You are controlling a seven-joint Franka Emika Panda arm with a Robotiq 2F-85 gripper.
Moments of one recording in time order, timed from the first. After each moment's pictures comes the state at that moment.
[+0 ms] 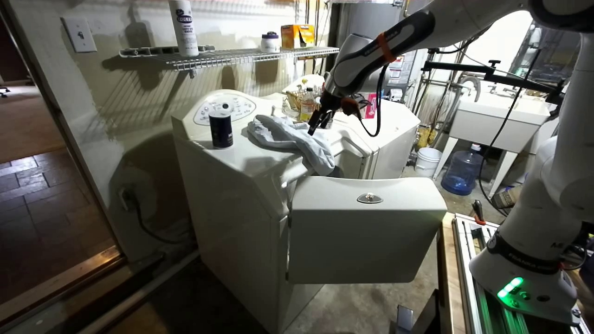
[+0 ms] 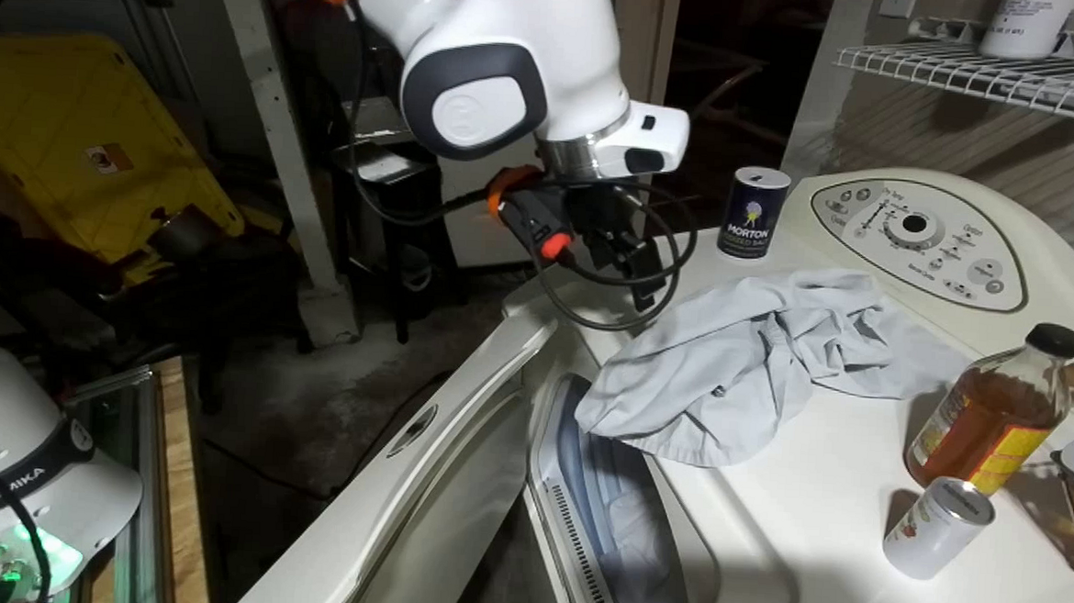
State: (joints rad) arm -0.14 0.20 -0.20 -2.08 0.18 2.63 -0.30
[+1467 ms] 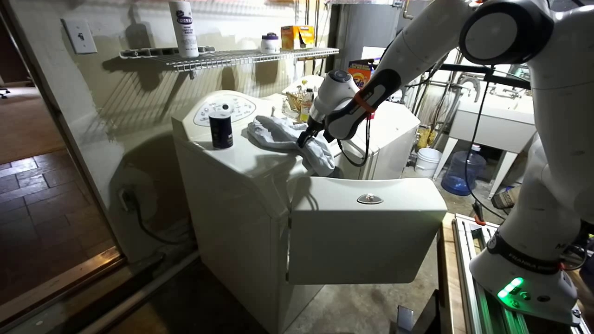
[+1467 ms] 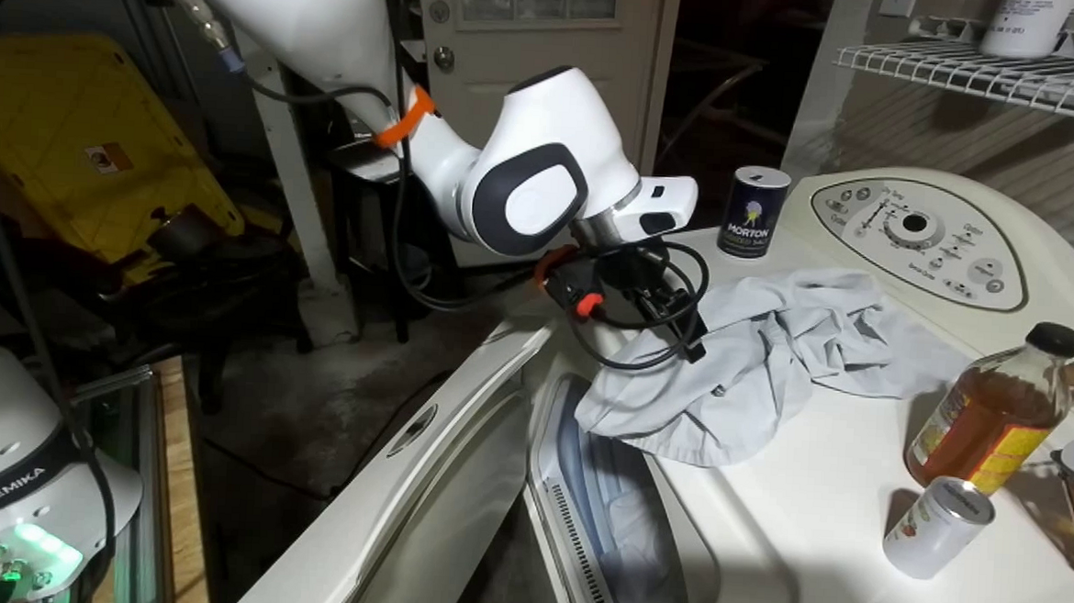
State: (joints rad) arm 0.03 0.49 -0.41 -1.98 -0.26 2.95 0.18
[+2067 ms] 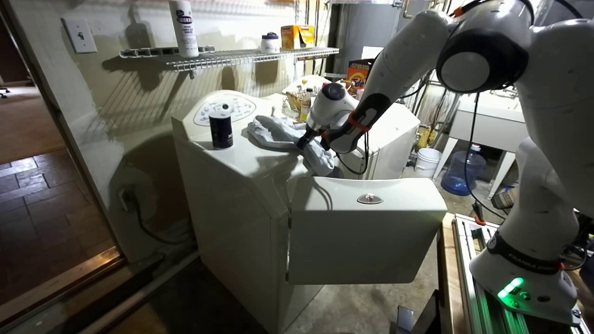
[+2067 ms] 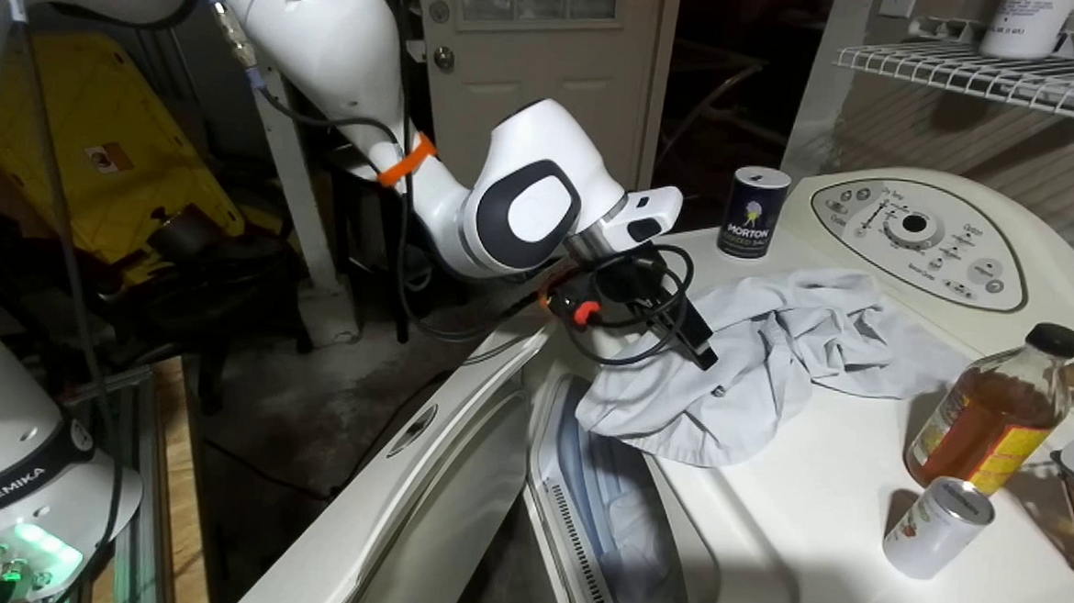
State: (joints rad) arm 0.34 0.66 -0.75 -1.98 -0.31 3.07 0.35
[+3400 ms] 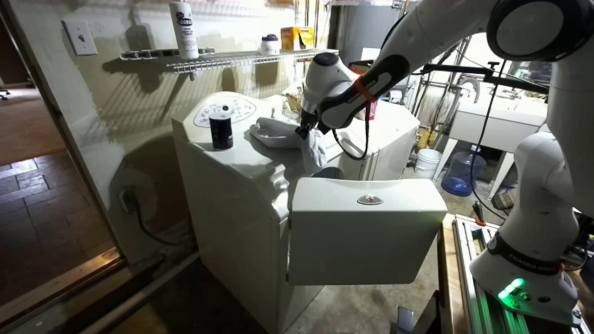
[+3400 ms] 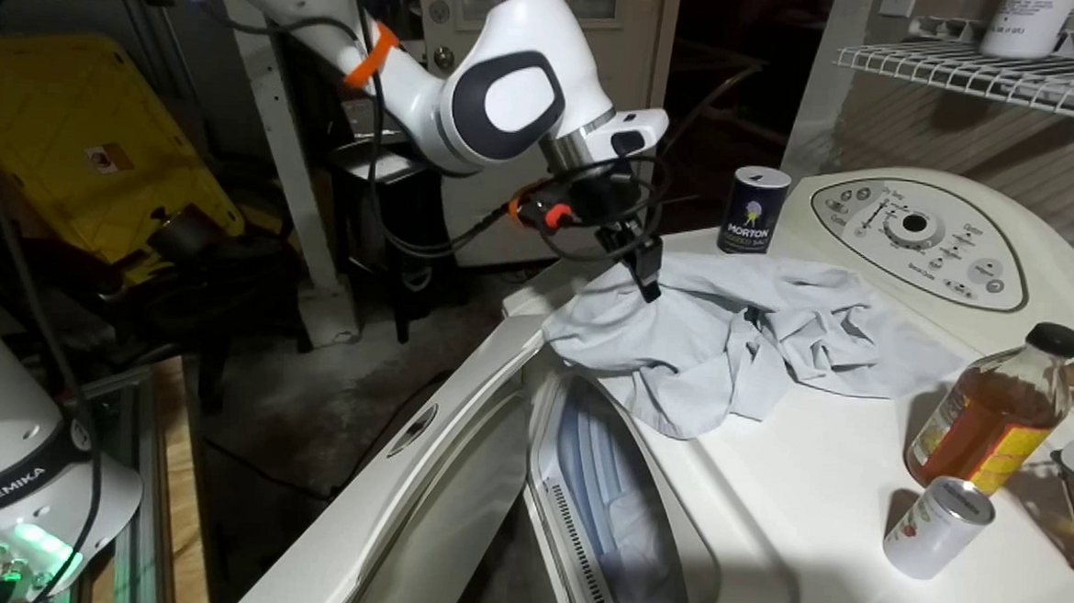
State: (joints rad) arm 0.38 0.40 -0.66 -1.98 -0.27 2.70 0.24
